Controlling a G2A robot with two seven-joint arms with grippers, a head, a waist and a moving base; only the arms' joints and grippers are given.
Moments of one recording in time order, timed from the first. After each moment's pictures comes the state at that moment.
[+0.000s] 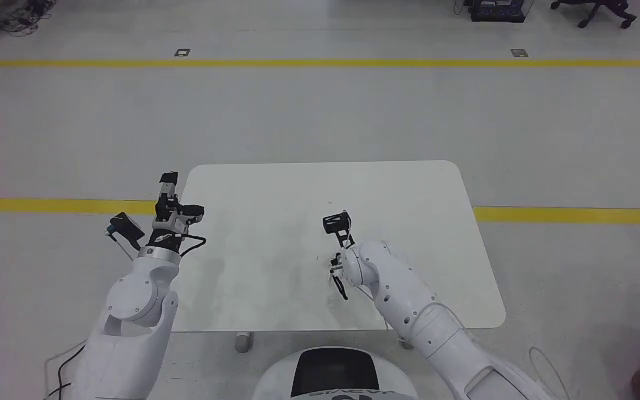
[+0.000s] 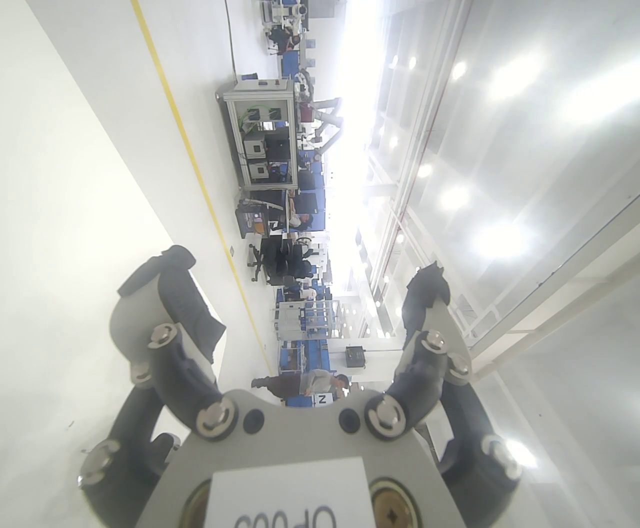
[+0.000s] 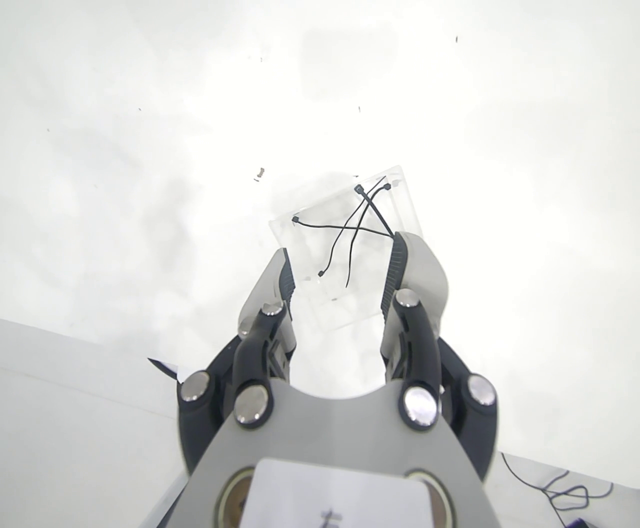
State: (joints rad) left arm 1.73 -1.15 -1.60 -1.80 -0.42 0.00 0.00; right arm -1.19 -1.51 0.88 -1.25 -1.26 0.34 1.04
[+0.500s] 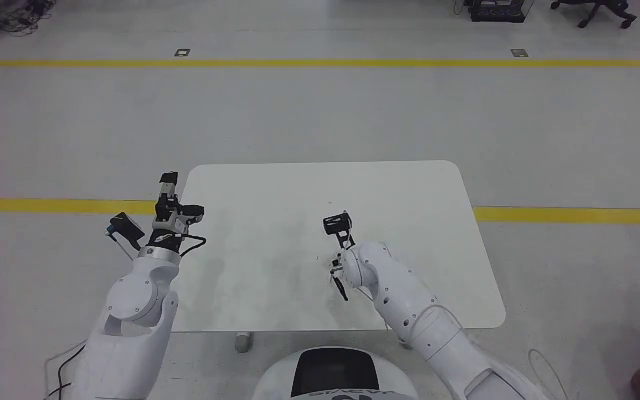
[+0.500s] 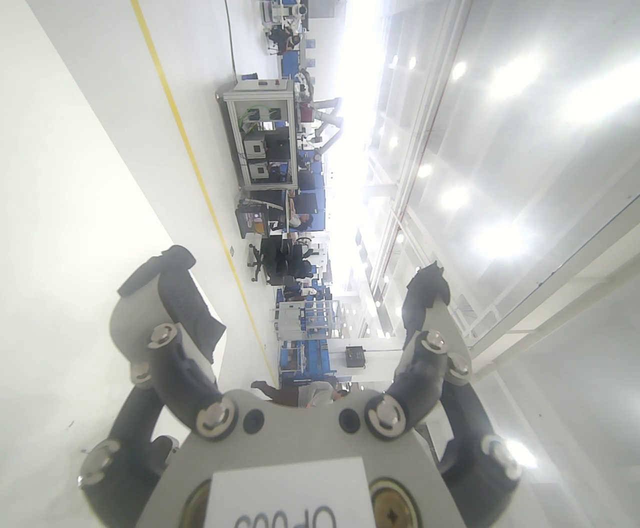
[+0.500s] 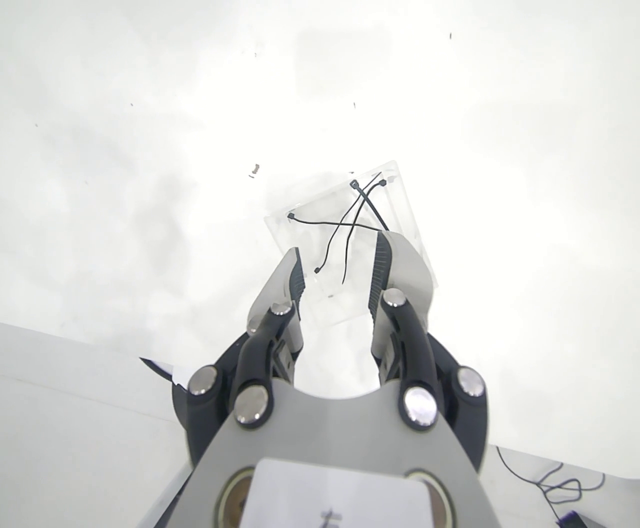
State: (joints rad) left arm 1.73 -1.15 -1.60 -1.80 -0.42 0.00 0.00; right arm -1.20 -1.52 0.89 -1.26 -1.29 0.34 1.06
